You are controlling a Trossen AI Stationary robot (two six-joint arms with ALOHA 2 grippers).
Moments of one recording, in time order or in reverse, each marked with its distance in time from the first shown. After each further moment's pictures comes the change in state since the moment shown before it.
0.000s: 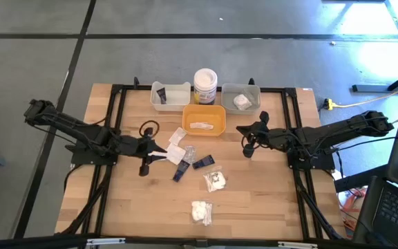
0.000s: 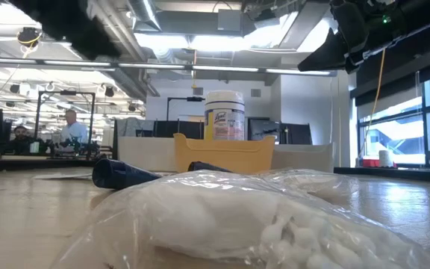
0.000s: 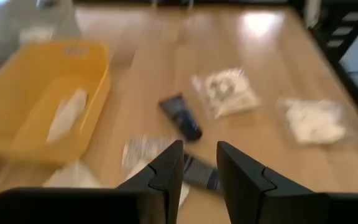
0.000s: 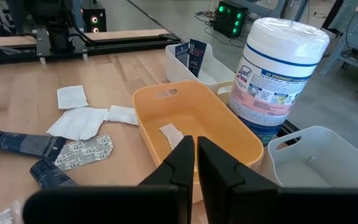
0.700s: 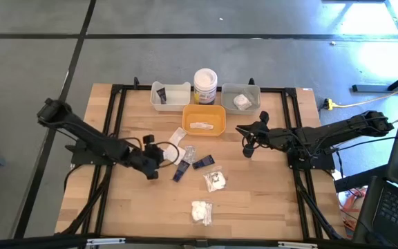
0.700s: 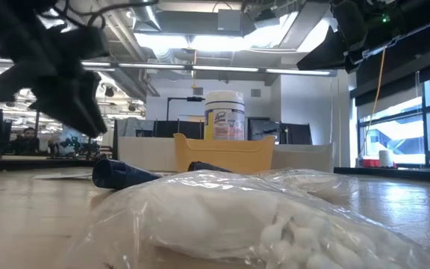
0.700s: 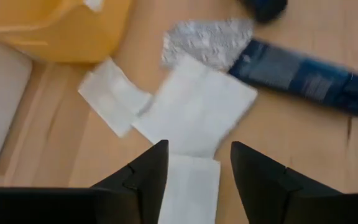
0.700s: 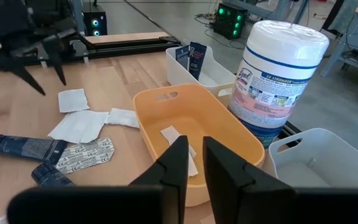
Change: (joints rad) left arm -0.095 0.375 0.000 -0.139 -0.248 -0.150; right arm 0.000 0.000 0.000 0.012 0.000 0.000
